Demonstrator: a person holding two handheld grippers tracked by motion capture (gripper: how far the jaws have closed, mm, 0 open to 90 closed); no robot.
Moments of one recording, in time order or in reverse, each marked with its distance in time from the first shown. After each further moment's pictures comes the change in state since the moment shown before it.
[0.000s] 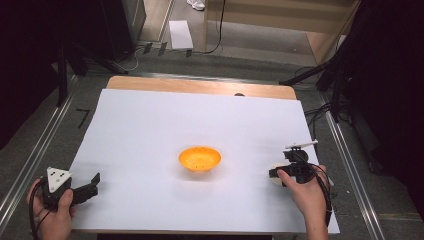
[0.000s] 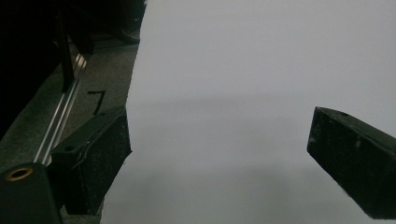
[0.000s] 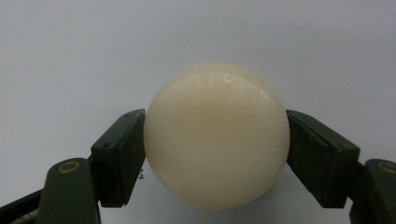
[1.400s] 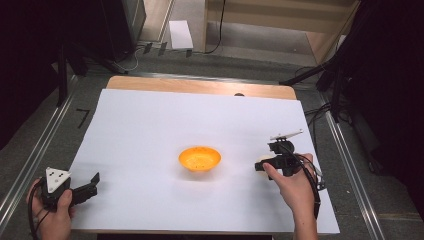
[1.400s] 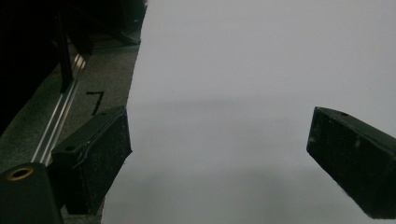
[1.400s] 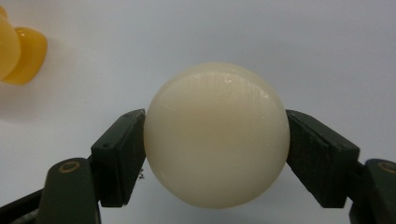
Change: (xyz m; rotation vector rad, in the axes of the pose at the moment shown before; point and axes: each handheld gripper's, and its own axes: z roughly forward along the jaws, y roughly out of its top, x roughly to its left) left arm 0.001 0.000 -0.001 -0.008 -0.007 -0.010; right arm 0.055 0.020 -0.025 -0.018 0.027 -0.075
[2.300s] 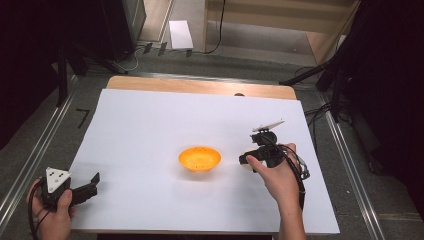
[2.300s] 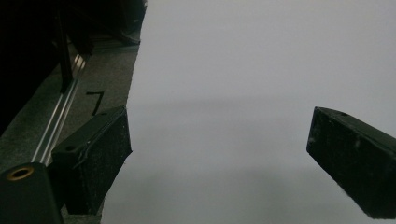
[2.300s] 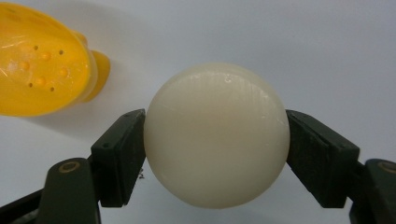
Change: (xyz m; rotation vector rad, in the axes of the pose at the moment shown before) left arm 0.000 0.000 0.000 0.001 0.000 0.000; right arm 0.044 0.025 -0.003 0.007 0.026 -0.064
